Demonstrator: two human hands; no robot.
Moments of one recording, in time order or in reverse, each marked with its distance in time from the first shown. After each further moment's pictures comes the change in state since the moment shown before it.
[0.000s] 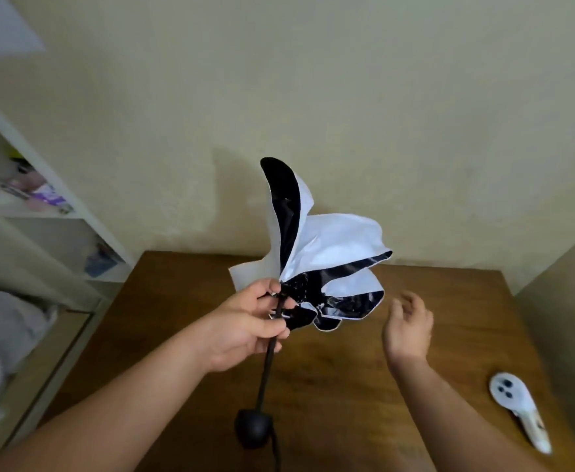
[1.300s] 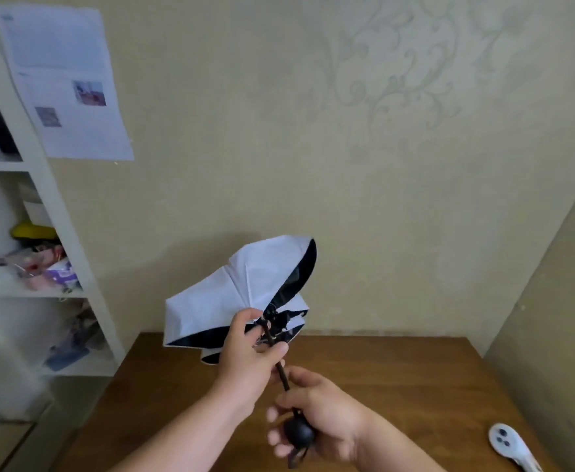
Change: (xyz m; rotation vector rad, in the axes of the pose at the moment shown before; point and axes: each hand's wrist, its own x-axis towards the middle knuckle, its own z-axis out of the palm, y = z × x) left_hand -0.087 0.028 -0.047 0.128 0.427 0.501; right_hand -0.245 -0.153 0.053 0.325 -1.105 0.226
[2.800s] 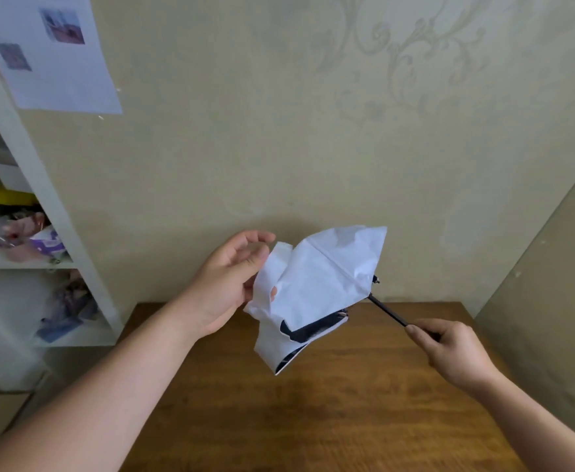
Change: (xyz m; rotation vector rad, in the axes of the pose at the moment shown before) left_hand 0.052 0.061 -0.069 -0.228 -0.454 0.082; right_hand -0.049 0.000 -0.154 -1.012 0.925 -0.347
